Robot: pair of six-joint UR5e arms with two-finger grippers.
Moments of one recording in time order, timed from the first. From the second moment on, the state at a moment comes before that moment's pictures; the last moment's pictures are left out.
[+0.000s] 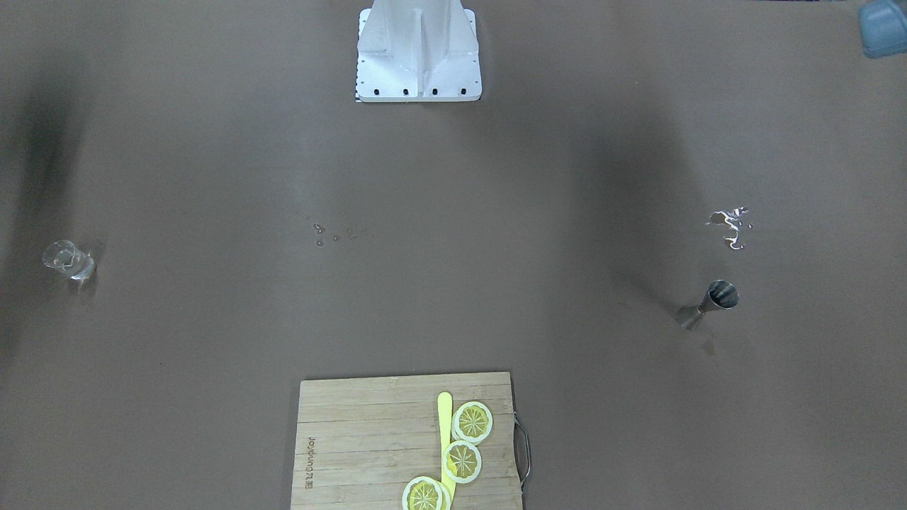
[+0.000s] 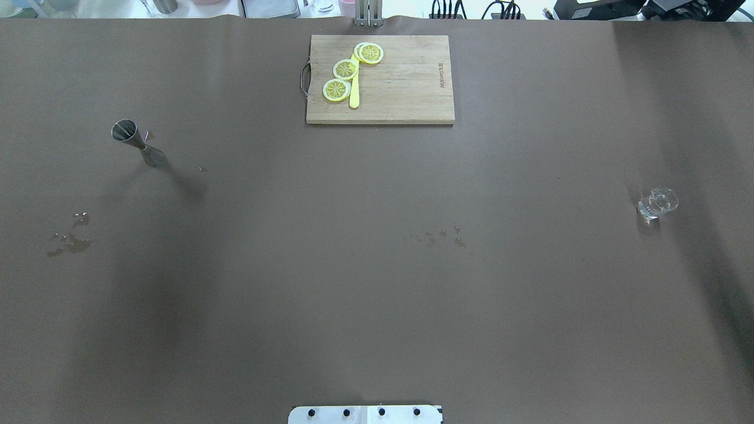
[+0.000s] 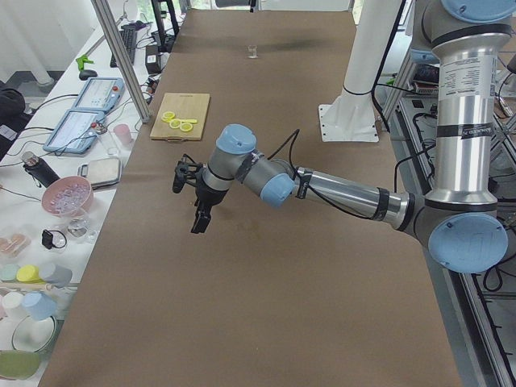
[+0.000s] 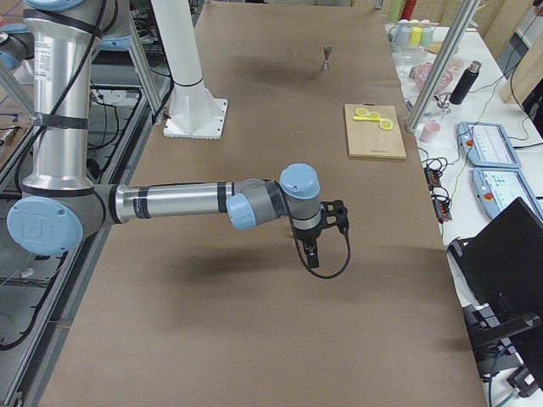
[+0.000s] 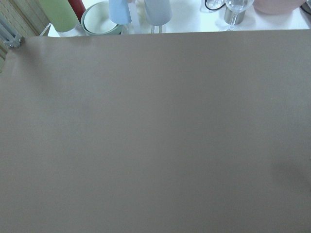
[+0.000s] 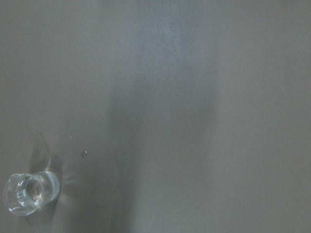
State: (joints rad) left arm -1.33 -1.51 -1.89 -2.02 -1.94 -0.69; right arm 1.44 -1.68 1.76 -1.29 2.27 0.17
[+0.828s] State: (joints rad) left arm -0.97 -1.52 -1.96 -2.12 -1.39 -1.15; right arm 1.40 -1.88 1.77 -0.92 2.32 0.13
